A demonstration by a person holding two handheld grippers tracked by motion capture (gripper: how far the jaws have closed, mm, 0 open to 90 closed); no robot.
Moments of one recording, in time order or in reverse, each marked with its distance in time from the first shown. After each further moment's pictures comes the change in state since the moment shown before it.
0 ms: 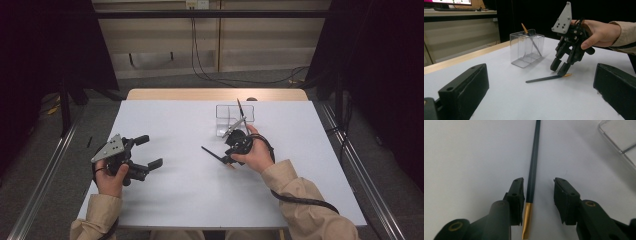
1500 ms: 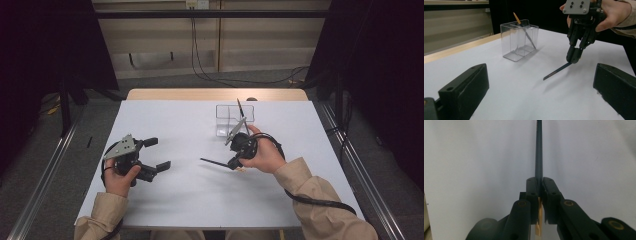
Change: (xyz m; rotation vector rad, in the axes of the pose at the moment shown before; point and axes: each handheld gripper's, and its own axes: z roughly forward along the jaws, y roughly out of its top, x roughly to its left) left arm -0.006 -0.003 0.022 0.074 -0.054 -0.006; right arm 0.017 -0.003 -0.036 0.109 0.130 -0.197
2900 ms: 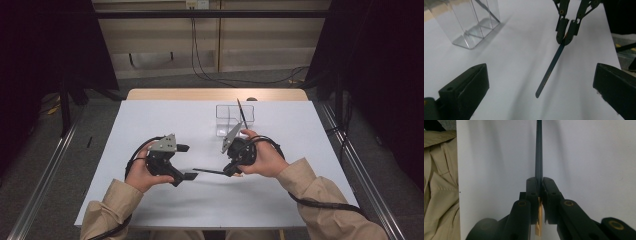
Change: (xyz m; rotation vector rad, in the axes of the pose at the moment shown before) left arm -0.033 0.031 0.074 0.374 -0.187 0.090; right arm 0.029 0.009 -0.013 -0.012 0.074 -0.154
